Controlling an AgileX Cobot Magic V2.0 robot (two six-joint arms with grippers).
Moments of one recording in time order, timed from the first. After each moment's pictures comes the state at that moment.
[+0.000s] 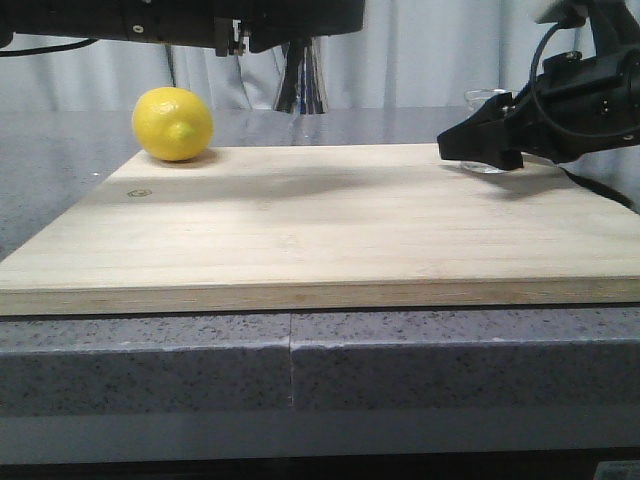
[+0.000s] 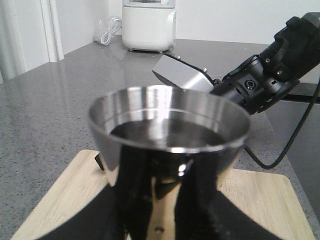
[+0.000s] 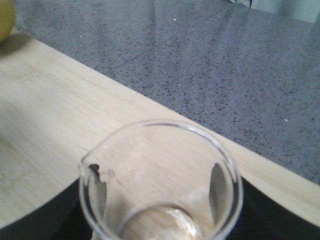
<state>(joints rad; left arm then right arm) -0.36 1.87 -1.25 -1.76 1.16 2.13 0.00 1.75 -0.85 -0.96 -0.77 0.55</state>
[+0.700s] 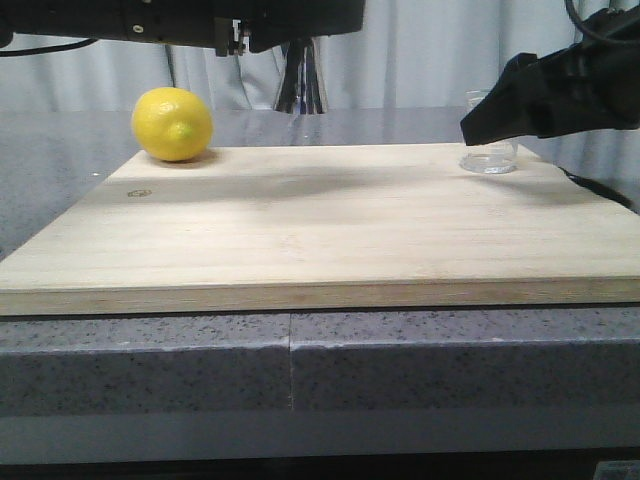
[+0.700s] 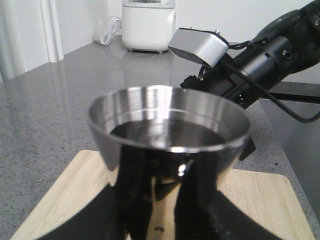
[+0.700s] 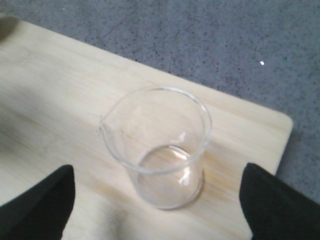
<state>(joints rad) -0.36 1.87 -1.25 -1.76 1.16 2.13 0.00 1.52 -0.85 -1.49 -0.51 1.26</state>
